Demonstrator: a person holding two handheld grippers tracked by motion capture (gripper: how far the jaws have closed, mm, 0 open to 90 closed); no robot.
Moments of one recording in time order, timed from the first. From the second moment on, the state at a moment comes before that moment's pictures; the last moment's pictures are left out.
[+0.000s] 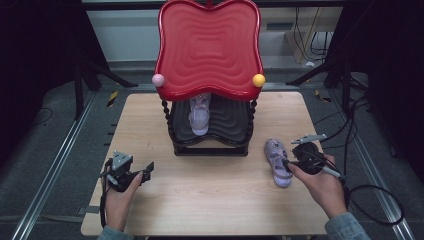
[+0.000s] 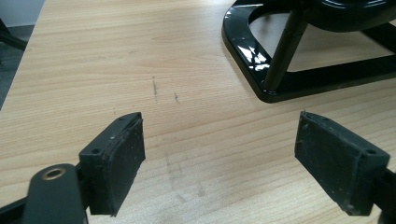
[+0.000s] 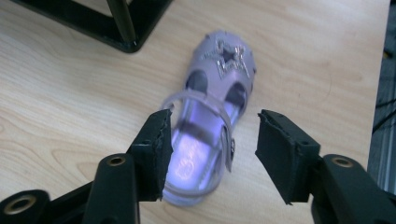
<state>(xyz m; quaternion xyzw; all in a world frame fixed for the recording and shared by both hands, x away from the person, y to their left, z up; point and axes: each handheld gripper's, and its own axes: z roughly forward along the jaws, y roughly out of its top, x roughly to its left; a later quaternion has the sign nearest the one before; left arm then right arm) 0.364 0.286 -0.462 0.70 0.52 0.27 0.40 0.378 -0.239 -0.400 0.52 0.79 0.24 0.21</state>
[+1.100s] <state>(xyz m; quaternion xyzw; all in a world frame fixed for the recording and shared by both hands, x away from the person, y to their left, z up) 0.364 0.282 -0.470 0.71 0.51 0.28 0.38 0.415 -0.255 -0.456 0.56 0.80 0.18 0.11</state>
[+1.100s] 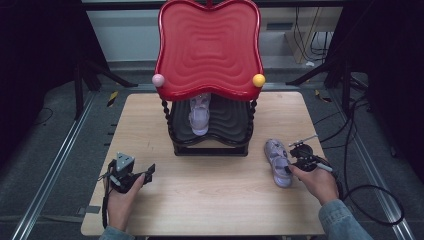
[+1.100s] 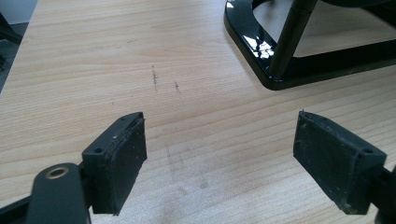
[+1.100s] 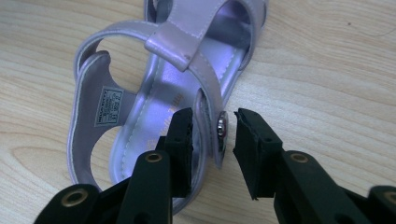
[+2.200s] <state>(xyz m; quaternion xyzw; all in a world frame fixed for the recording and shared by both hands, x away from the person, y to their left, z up) 0.366 0.285 -0.473 0.71 0.52 0.28 0.38 0.392 -0.151 -0.441 0.35 0.90 0.25 0.10</state>
